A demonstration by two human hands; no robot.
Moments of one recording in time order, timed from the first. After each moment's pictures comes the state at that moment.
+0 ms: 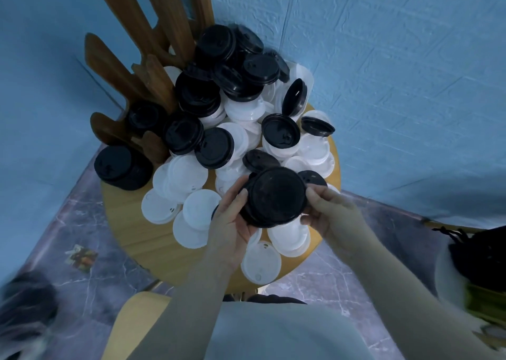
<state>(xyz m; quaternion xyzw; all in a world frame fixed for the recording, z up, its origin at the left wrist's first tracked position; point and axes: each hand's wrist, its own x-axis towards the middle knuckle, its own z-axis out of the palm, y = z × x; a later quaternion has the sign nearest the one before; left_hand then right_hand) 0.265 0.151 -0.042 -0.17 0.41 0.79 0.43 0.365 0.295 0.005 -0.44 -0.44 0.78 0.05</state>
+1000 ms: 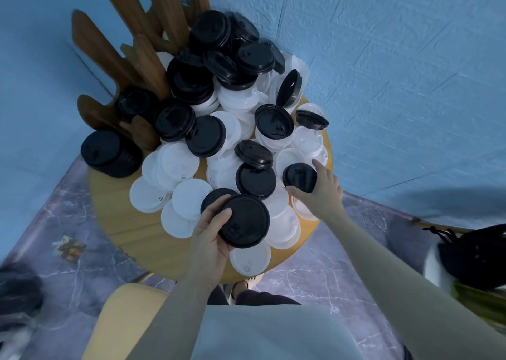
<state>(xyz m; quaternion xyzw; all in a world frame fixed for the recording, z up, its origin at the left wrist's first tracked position) 0.293 0.118 -0.069 -0.19 0.45 0.78 0.40 0.359 0.345 -0.095 -0.44 -0.84 0.30 -0.06</state>
